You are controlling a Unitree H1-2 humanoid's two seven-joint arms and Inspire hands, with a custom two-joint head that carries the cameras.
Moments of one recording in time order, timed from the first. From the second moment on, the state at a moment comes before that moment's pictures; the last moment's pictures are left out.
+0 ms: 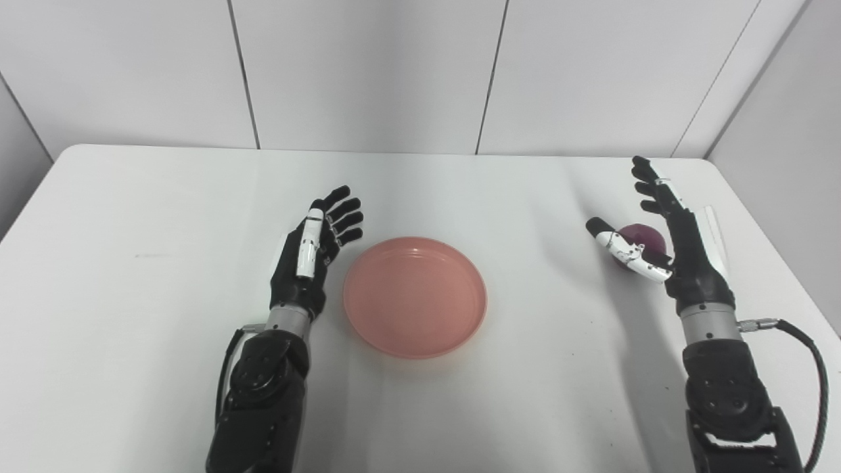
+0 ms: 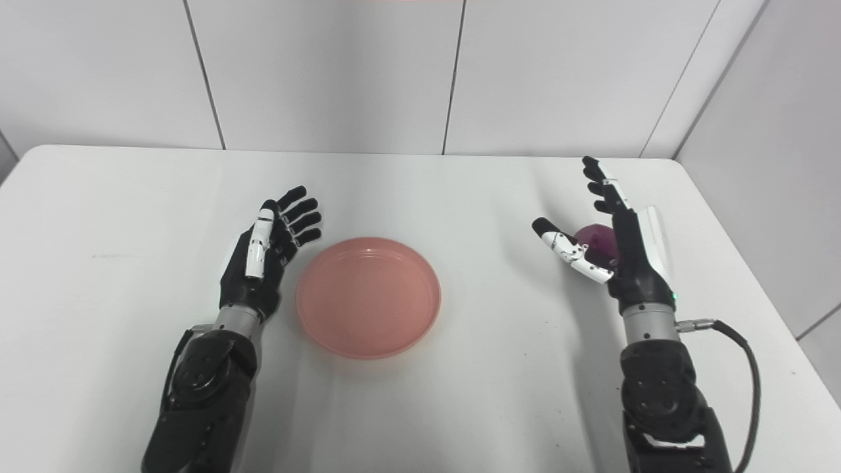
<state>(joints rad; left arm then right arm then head) -0.32 -0.12 0.02 0.32 -0.16 -0.02 -0.06 -0.14 -0.36 -0.10 -0.27 -0.41 0.20 0.00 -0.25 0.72</state>
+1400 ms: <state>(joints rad) -0.32 -0.11 0.03 0.32 -0.17 -0.02 -0.09 -0.18 -0.52 -0.09 -0.20 -0.61 0.41 0.15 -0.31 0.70</state>
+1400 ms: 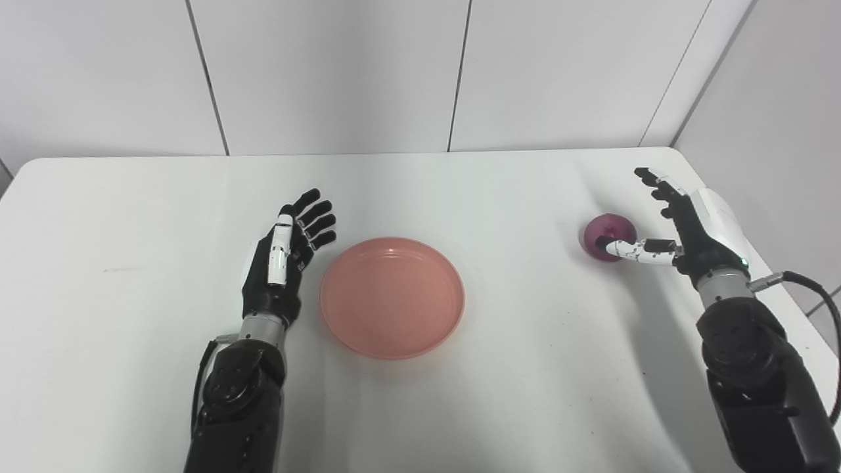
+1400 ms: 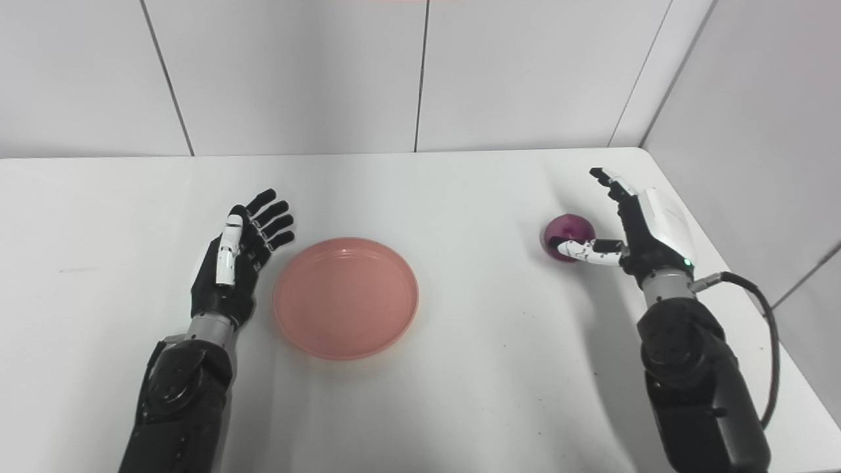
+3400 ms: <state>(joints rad) -0.31 -0.09 0.06 0.30 -0.20 -0.01 -0.10 -0.31 -0.53 0.00 0.10 -0.57 0.46 0.16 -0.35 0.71</state>
